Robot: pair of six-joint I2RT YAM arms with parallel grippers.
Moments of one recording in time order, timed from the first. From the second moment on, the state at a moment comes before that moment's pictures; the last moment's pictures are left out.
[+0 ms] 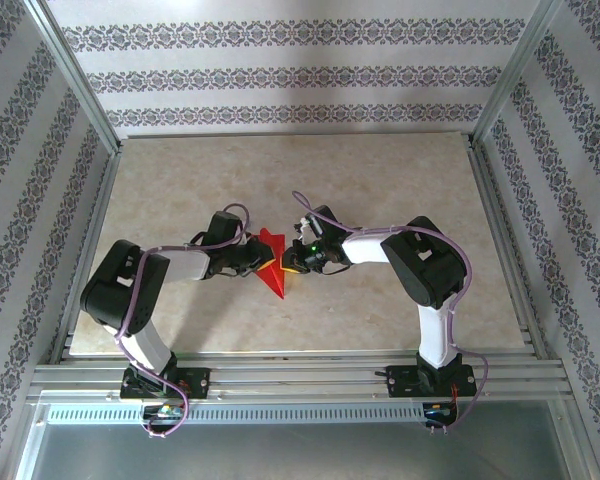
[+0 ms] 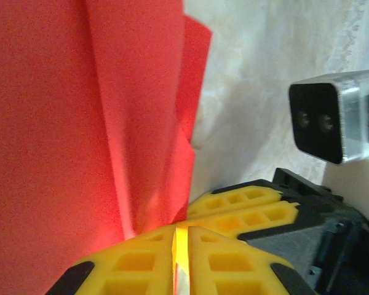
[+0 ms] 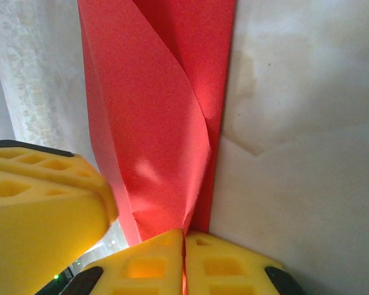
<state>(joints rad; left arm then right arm) -0.36 1.71 0.71 0.16 0.57 -0.94 0.61 1.99 1.03 0.02 -0.64 0.81</state>
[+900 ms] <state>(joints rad) -0.36 1.77 0.71 0.19 0.57 -0.93 0.61 1.99 1.03 0.01 -0.65 0.81</state>
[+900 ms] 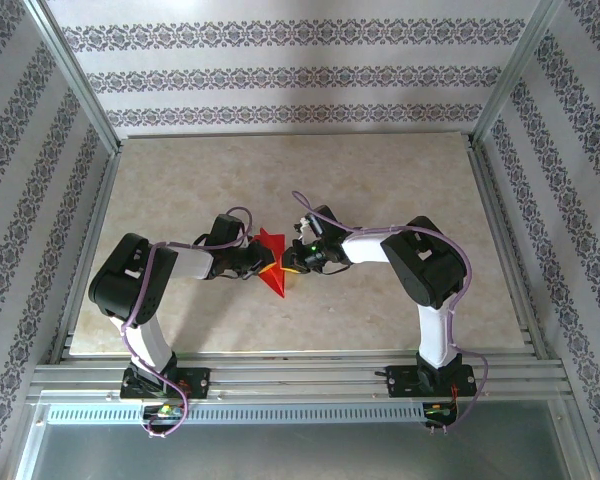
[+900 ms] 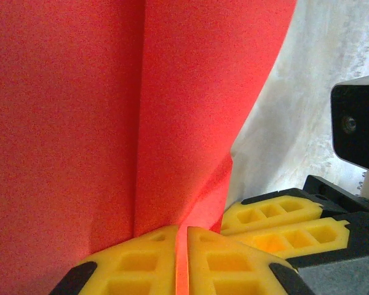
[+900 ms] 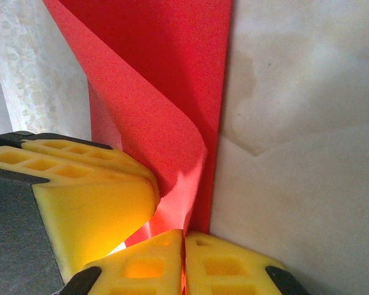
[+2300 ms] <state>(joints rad) -0.36 1.78 0.73 0.14 0.55 -0.95 0.74 1.89 1.03 -0.13 -0.53 0.70</state>
